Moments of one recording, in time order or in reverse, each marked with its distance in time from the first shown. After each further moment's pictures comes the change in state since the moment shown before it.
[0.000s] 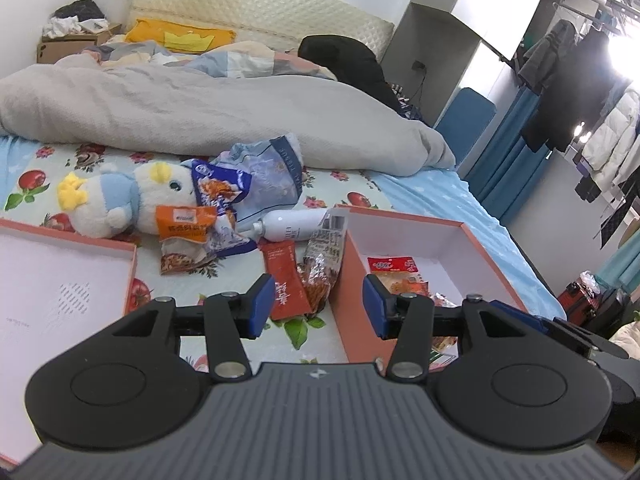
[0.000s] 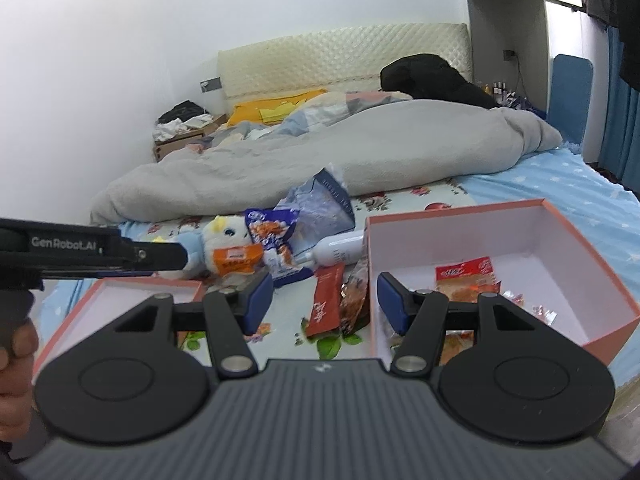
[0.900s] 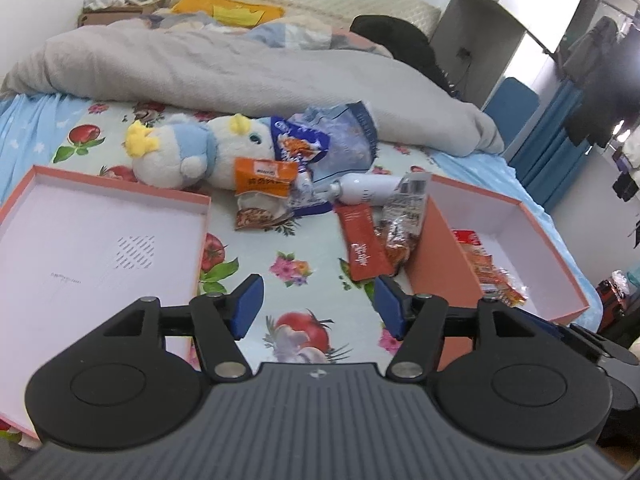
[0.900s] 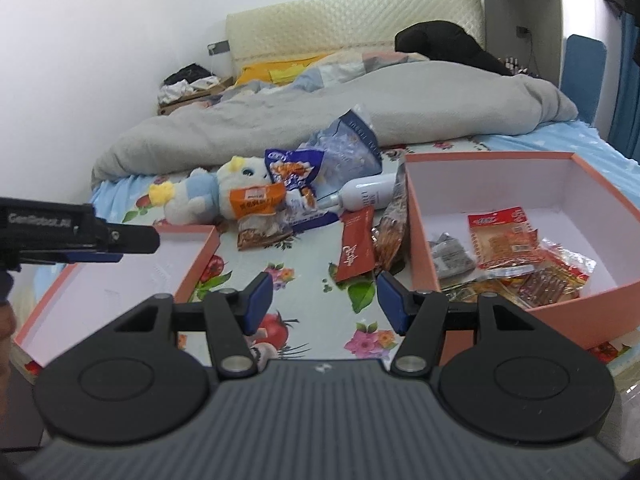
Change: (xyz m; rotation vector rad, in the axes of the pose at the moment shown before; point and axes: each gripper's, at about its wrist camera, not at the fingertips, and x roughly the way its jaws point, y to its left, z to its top) left arm 0.007 0.079 -0.038 -0.055 0.056 0.109; right arm 0.037 0.041 -0.051 -0.030 0.084 0.000
